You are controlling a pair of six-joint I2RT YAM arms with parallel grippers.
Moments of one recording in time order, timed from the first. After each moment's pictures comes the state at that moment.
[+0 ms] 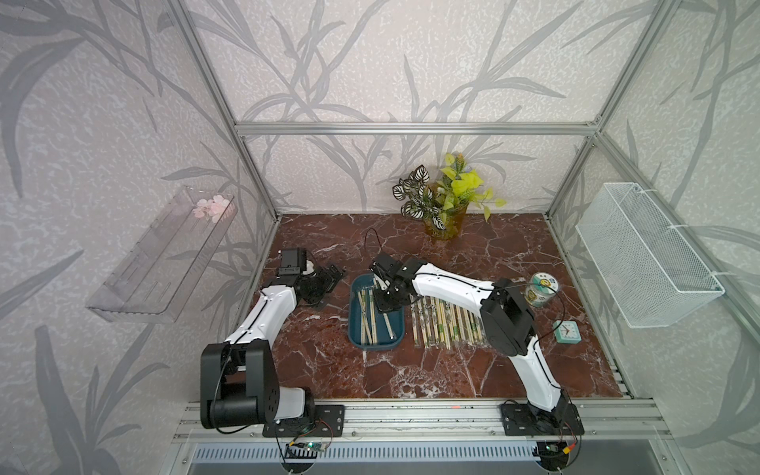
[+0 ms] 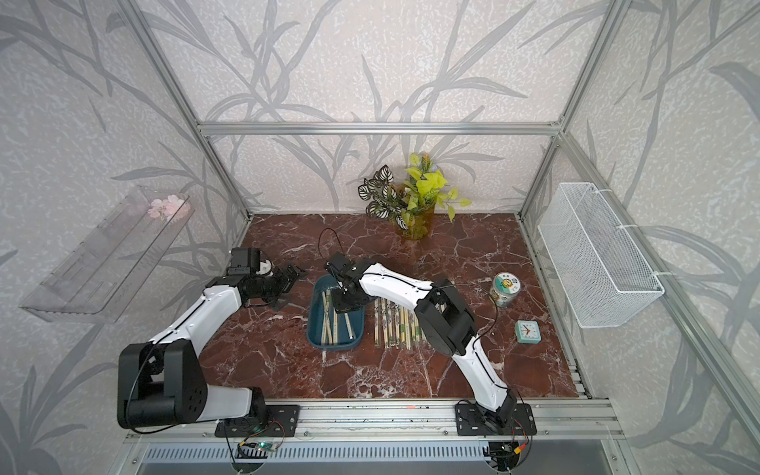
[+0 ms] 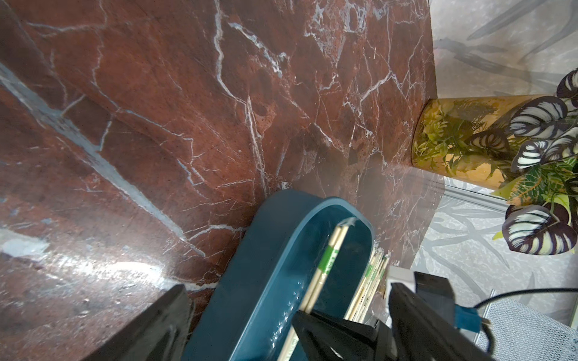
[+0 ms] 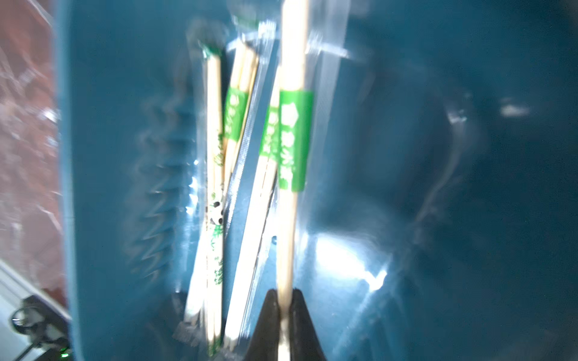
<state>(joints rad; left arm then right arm) 0.08 1.38 0.88 -0.49 0.48 -0.83 0.89 2.19 1.81 -0.82 -0.17 0.60</state>
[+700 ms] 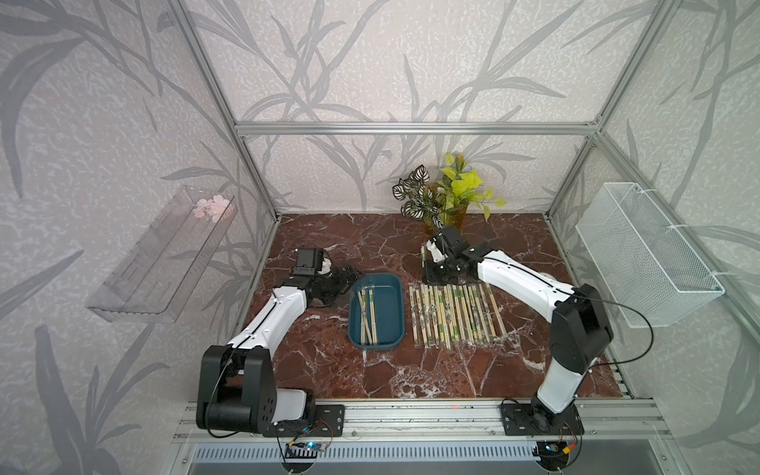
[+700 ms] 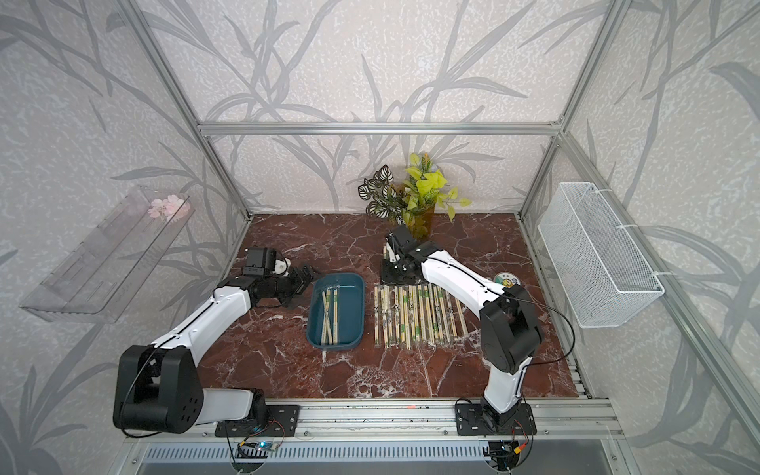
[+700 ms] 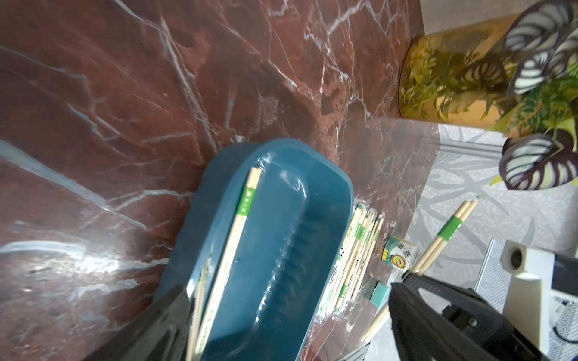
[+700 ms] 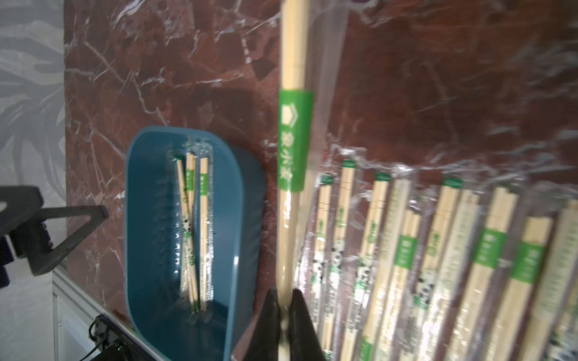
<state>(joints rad) -0.11 1.36 0.89 -0.48 0.50 -0.86 0.56 1.76 1.41 -0.70 -0.21 0.55</state>
